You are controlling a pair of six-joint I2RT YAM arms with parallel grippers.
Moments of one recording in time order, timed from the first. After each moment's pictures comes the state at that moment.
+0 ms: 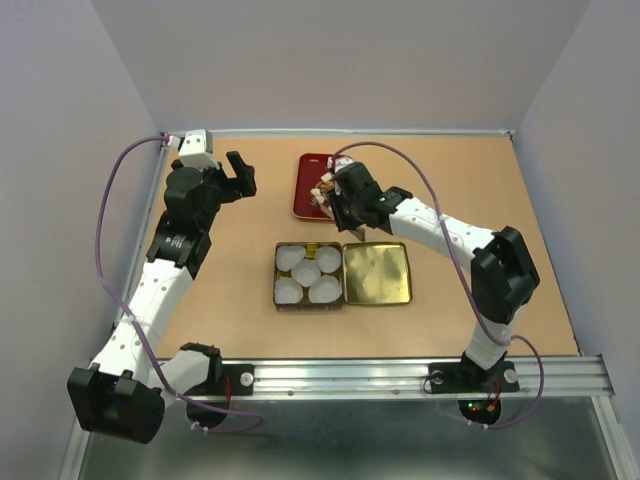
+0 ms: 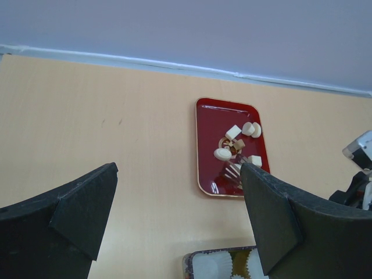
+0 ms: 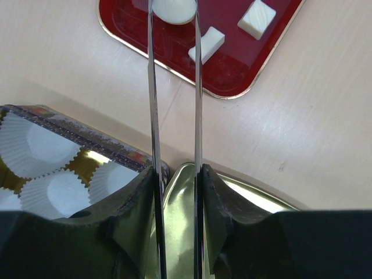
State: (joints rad) left arm -0.22 1.03 0.96 -0.07 -0.07 -0.28; right arm 0.72 1.82 1.44 -0.45 0.19 0.21
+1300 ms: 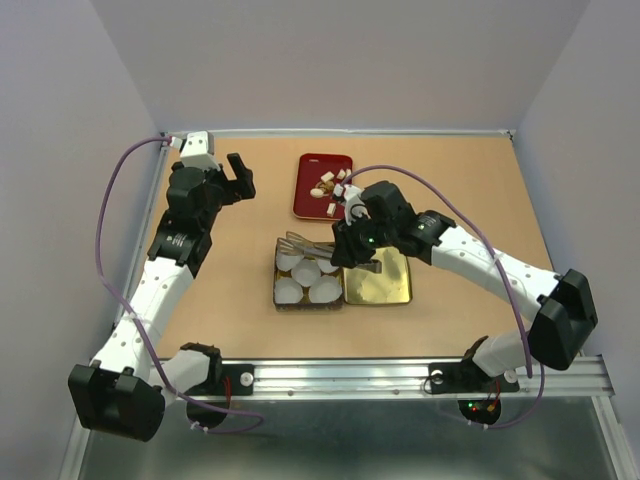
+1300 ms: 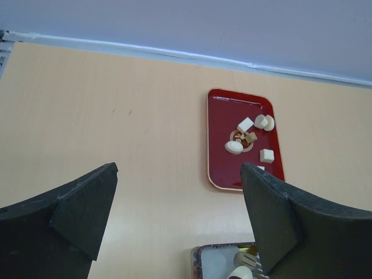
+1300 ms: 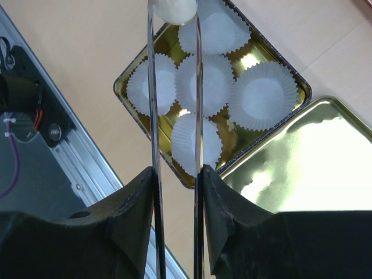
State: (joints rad) left arm -0.22 1.04 0.96 -0.10 -0.10 -0.26; right arm 0.77 1.43 1.19 -0.49 -0.34 0.20
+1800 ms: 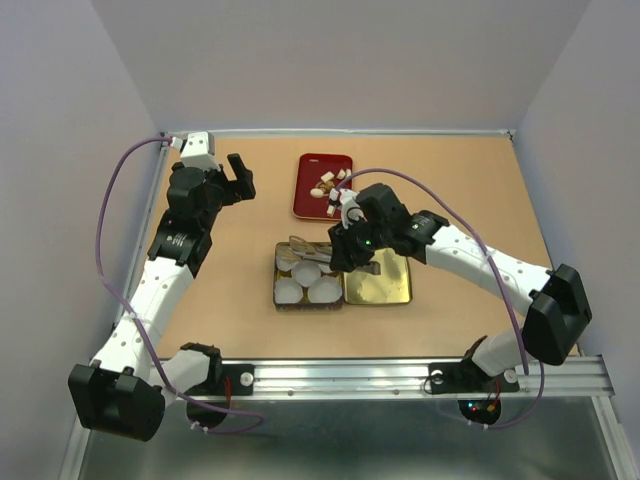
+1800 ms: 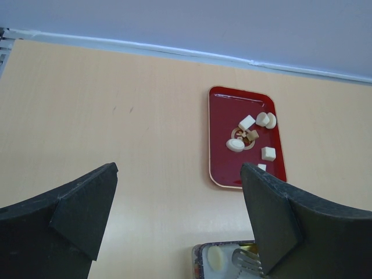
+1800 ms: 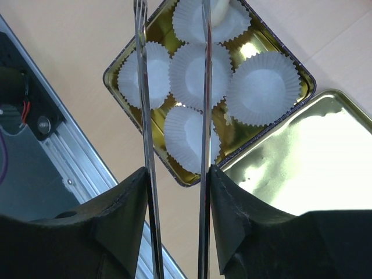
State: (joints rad) left arm -0.22 1.05 0.96 -0.11 -0.10 -0.26; right arm 0.78 1.47 1.20 -0.51 -0.34 0.18
